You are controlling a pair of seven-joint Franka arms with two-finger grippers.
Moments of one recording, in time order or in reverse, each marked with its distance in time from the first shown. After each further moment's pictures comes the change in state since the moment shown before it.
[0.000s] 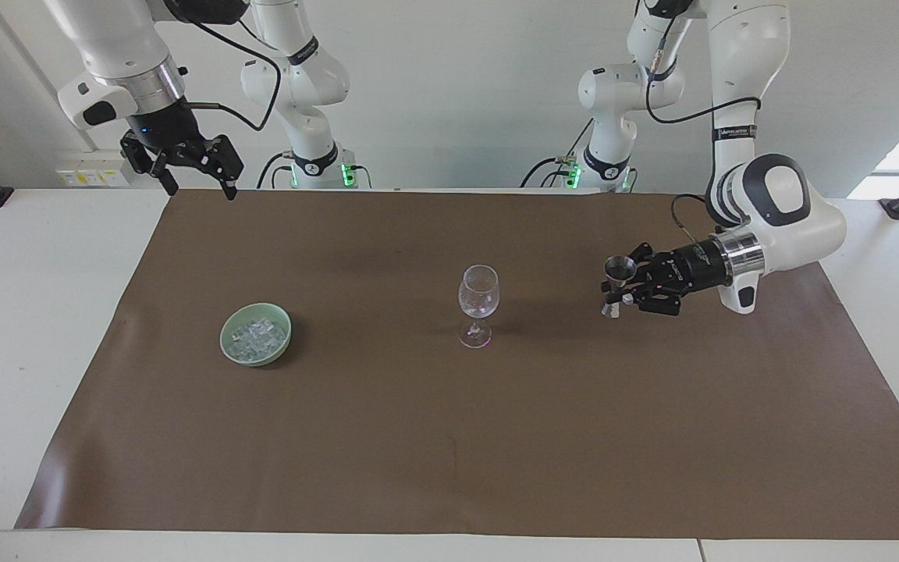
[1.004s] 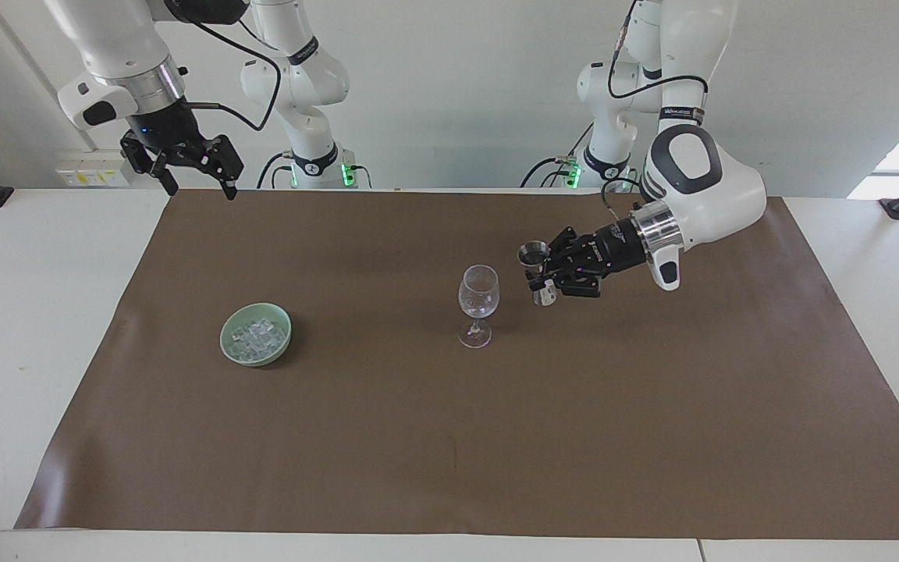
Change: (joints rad) left arm -0.277 -0.076 -0.002 -0.016 -0.002 0.307 -0.097; right arm 0.000 0.000 0.000 0.000 0.000 0.000 0.000
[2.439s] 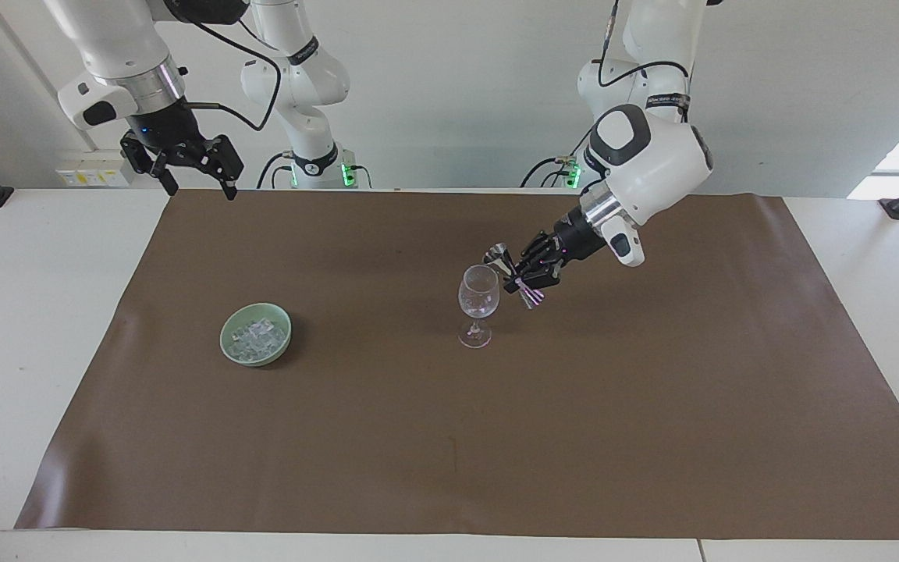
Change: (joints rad) left arm -0.158 -0.025 0.000 -0.003 0.437 0.242 -0.010; right arm 0.000 0.000 0.000 0.000 0.000 0.000 0.000
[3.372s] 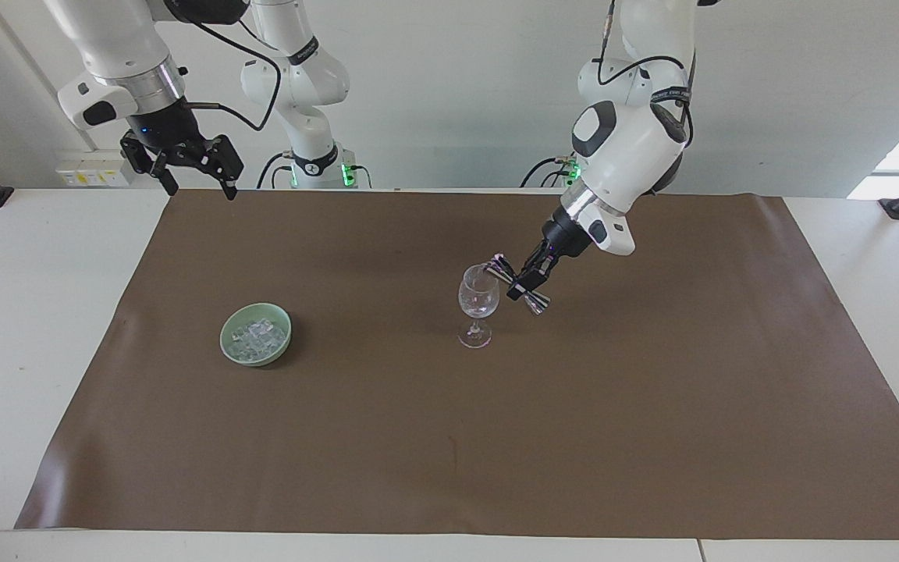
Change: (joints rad) left arm -0.041 0.000 0.000 -0.002 0.324 0.077 -0.049; right arm 0.000 0.000 0.000 0.000 0.000 0.000 0.000
